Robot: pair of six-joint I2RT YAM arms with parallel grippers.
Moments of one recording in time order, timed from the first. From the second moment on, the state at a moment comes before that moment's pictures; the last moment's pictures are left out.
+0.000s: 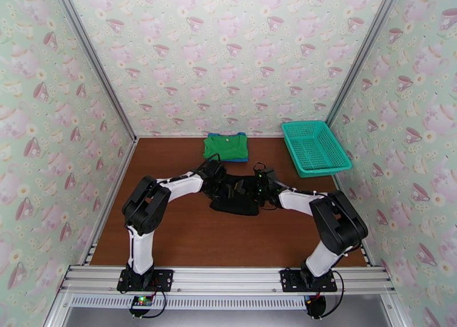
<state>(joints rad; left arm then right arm) -0.62 2.00 1.31 -0.43 0.26 -0.54 0.44 1.73 0.81 0.06 -0.37 0.83</state>
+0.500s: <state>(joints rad) -0.62 2.00 1.27 -0.37 0.29 -0.56 0.44 1.79 0.83 0.07 -0.35 0.79</state>
